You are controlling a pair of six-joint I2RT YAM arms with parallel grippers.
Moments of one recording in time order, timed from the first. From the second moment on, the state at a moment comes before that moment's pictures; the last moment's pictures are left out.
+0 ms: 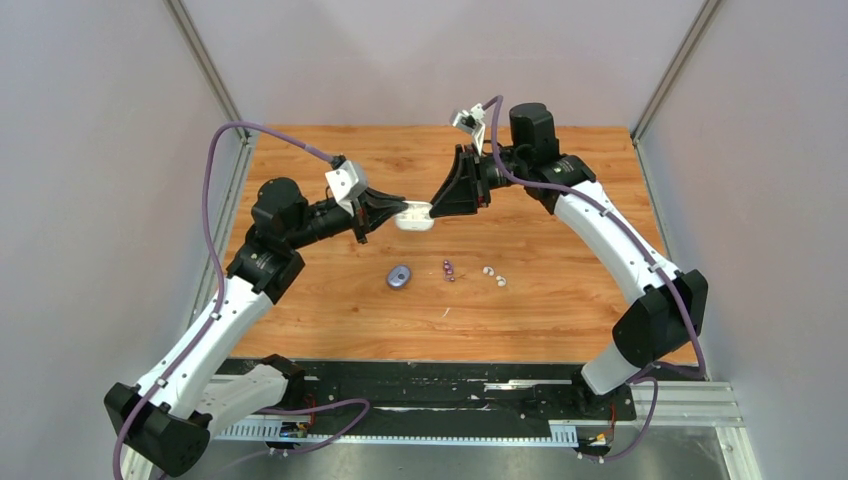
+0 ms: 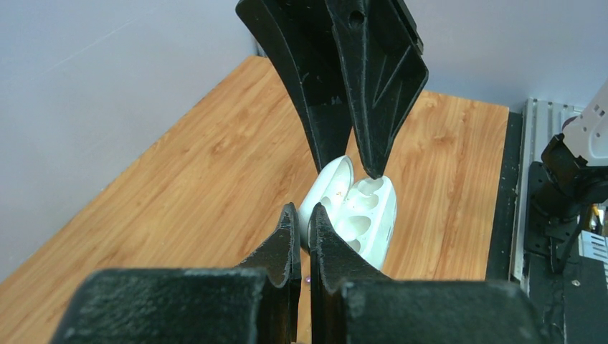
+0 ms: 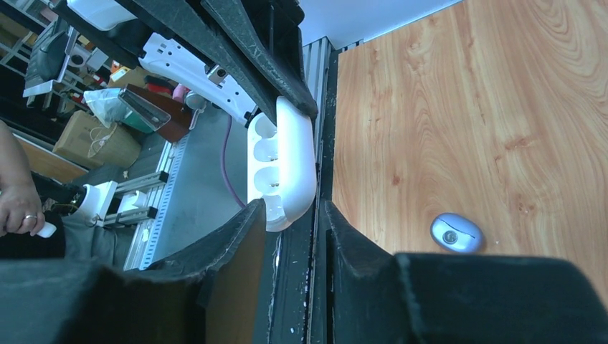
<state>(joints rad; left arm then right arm) -0.48 0.98 0.99 0.01 0.66 0.07 0.46 1.58 1.56 -0.38 -1.26 0.16</state>
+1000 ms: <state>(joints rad) -0.48 1.04 1.06 -0.11 0.69 0.08 0.48 1.60 1.58 -0.41 -1.17 0.05</state>
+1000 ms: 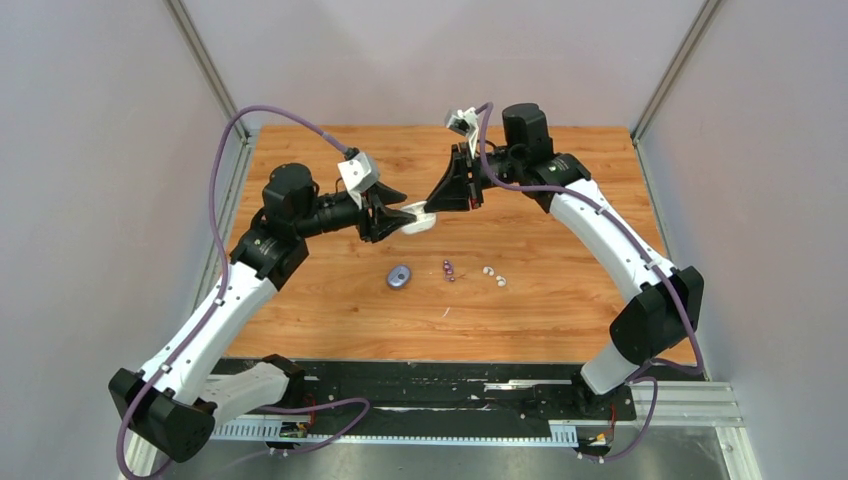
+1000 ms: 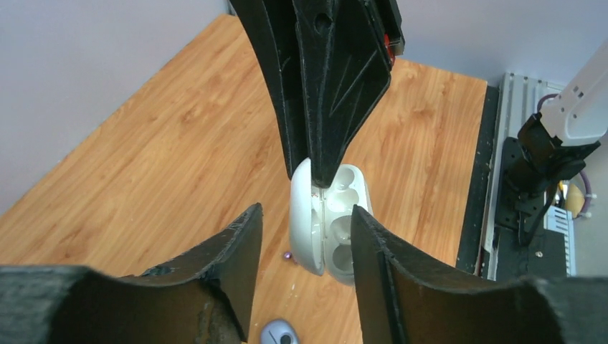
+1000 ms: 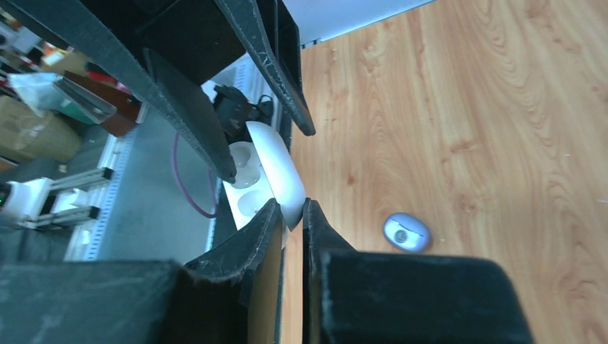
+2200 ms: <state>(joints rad) -0.48 1.37 1.47 -0.68 0.76 0.08 0.60 1.52 1.59 -0.62 -0.72 -0.45</state>
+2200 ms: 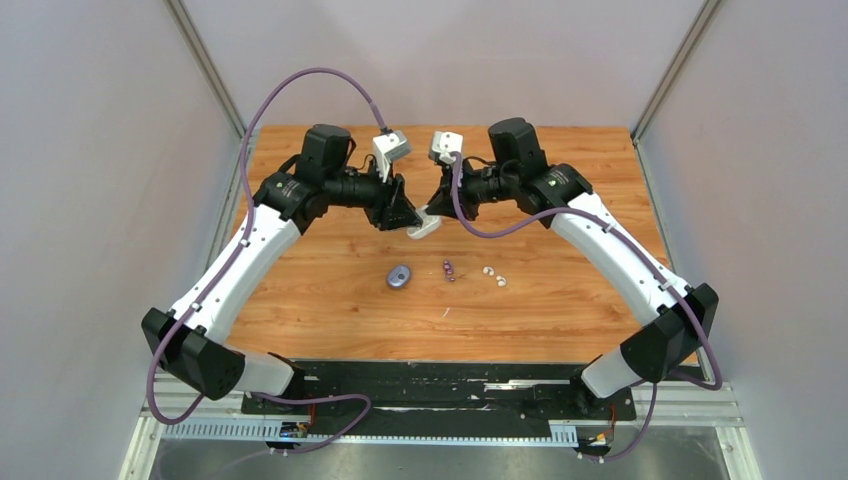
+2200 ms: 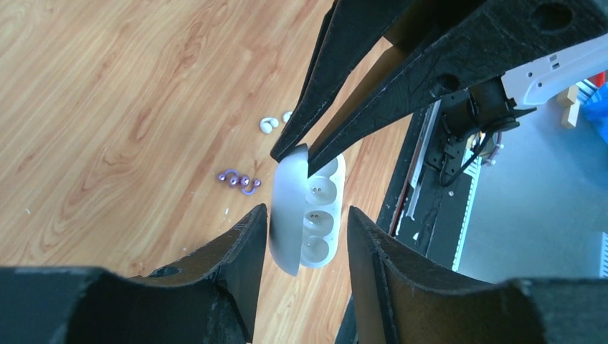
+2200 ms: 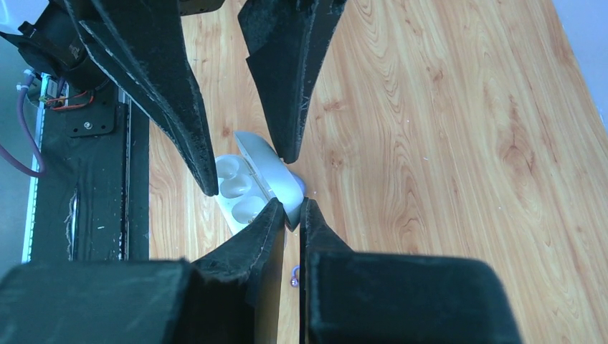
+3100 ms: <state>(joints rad) -0.48 1.40 1.47 -0.71 0.74 0.12 0.62 1.52 1.59 -0.63 -0.70 -0.46</state>
